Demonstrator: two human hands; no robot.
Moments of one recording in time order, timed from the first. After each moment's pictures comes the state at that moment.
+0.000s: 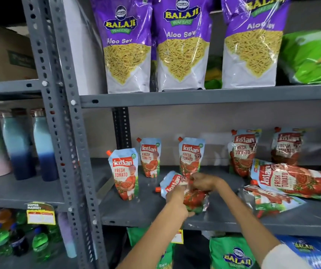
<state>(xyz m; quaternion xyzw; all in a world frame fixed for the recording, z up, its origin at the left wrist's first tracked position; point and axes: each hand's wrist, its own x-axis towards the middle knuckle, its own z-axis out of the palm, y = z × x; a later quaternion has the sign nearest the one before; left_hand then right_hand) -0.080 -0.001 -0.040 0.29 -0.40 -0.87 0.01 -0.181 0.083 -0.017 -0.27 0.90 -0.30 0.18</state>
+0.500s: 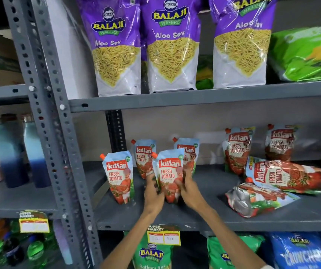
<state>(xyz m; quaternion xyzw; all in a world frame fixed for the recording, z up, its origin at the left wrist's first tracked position) -0.098 -0.075 -0.078 0.11 -0.76 -0.58 0.27 -0.161 0.053 -0.076 -0.32 0.75 -0.58 -0.05</state>
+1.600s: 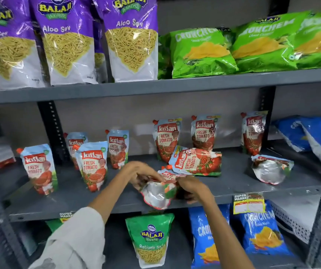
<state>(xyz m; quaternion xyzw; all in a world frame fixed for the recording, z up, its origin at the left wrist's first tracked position) -0.163 0.155 0.002 0.17 -0.86 -0.42 -0.25 -0.171 0.341 -0.049 0.01 0.84 -0.50 0.20</state>
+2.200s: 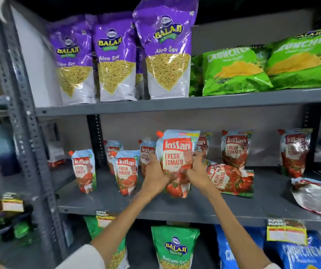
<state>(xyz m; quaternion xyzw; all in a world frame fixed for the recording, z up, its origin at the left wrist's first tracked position) -0.102 0.145 0.002 0.03 -0.85 -0.42 0.31 -0.176 0.285 -0.002 -0.29 0.71 -0.64 -0.01</state>
